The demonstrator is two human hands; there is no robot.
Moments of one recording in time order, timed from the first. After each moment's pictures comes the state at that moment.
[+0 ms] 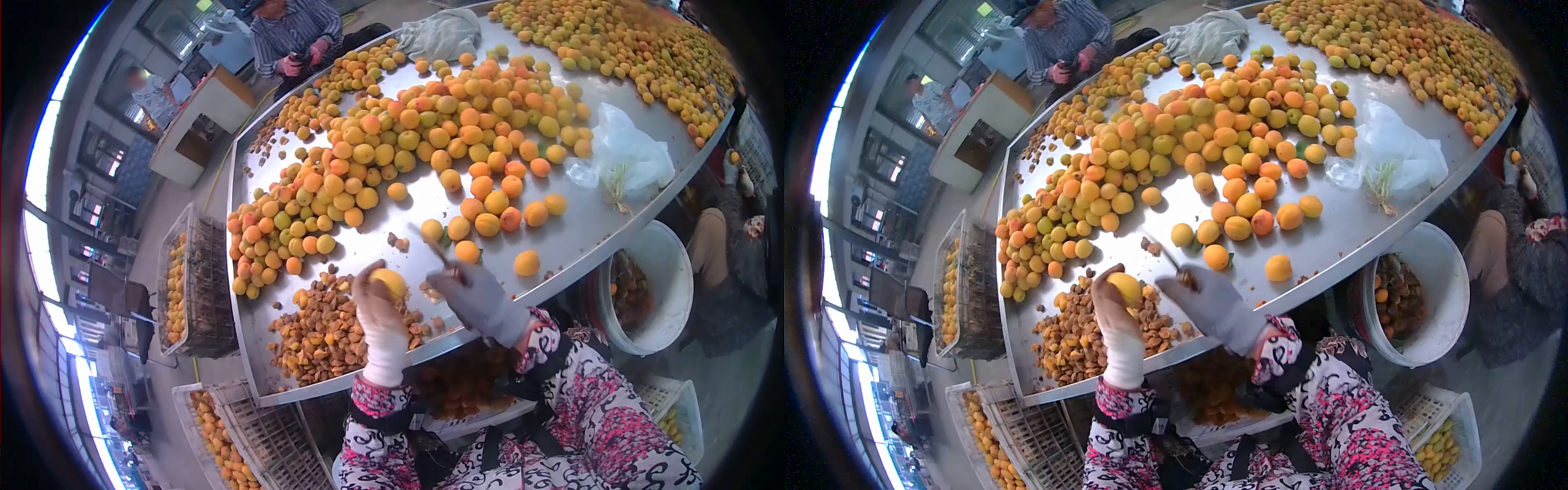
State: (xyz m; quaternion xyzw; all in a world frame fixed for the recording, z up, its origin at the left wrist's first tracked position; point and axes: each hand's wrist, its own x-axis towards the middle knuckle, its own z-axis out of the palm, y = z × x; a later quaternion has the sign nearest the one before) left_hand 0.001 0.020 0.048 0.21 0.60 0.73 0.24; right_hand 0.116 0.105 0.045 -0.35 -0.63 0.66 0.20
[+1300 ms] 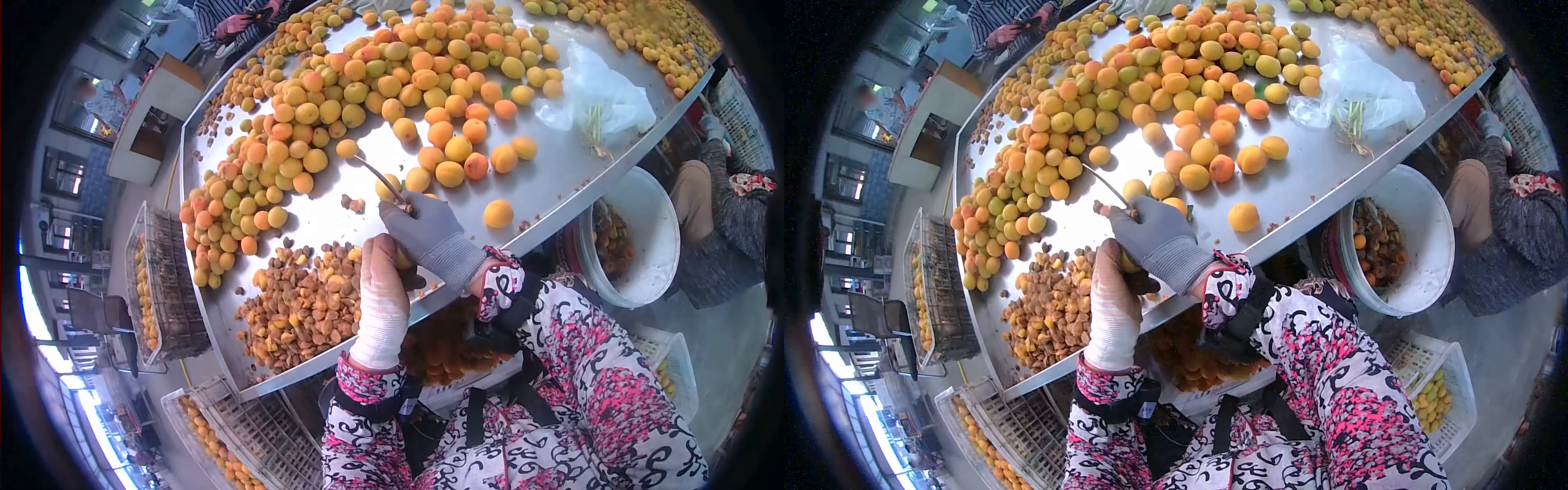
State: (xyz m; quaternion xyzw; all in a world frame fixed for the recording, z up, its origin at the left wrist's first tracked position) left_hand 0.021 0.030 0.034 0.17 0.65 0.58 0.46; right_hand 0.087 0.124 0.041 -0.47 -0.62 0.58 0.23
